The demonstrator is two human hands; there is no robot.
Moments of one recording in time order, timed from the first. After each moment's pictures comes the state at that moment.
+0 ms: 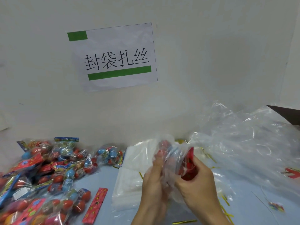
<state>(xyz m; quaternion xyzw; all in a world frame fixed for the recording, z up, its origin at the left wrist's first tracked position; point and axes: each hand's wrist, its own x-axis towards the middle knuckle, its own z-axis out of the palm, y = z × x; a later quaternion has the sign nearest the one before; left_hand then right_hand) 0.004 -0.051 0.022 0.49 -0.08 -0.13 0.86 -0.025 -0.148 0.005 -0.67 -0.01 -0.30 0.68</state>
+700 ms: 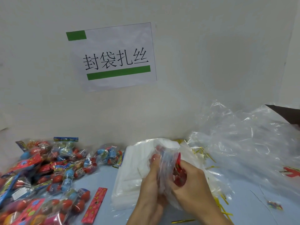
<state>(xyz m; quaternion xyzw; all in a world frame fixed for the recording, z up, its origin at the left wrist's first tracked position) 0.005 -0.048 0.015 0.47 -0.04 -0.17 0.87 -0.025 -0.149 0.002 -0.78 -0.06 -0.30 0.55</state>
